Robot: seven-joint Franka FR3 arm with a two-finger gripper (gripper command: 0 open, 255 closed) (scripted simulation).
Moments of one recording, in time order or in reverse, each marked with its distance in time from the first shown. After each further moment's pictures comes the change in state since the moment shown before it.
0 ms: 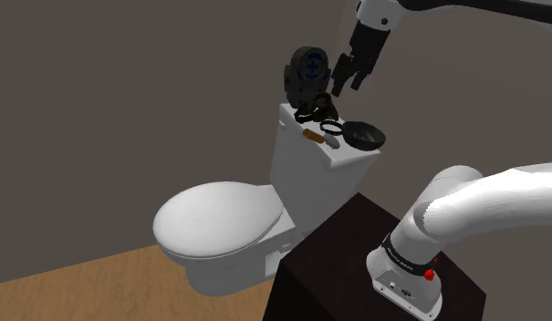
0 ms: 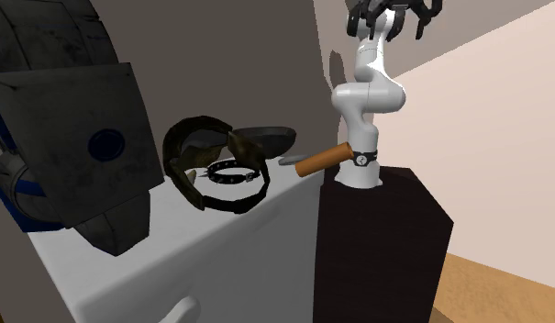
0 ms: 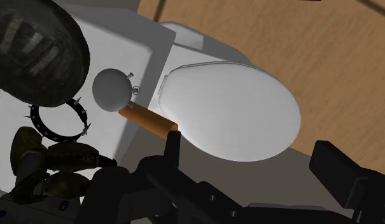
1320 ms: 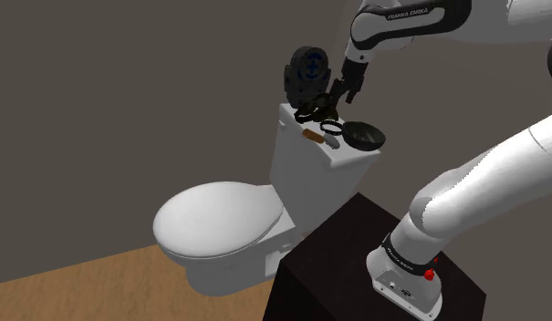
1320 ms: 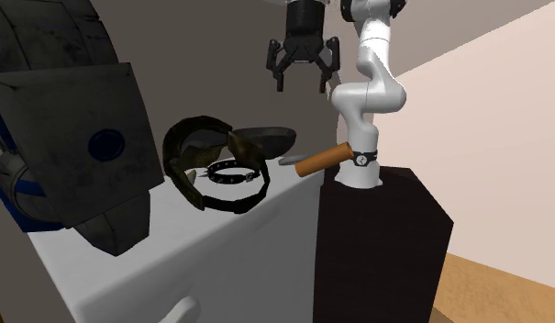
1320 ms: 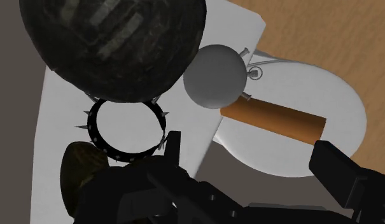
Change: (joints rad) arm -0.108 0.417 -0.284 0.056 -0.089 0.286 -0.277
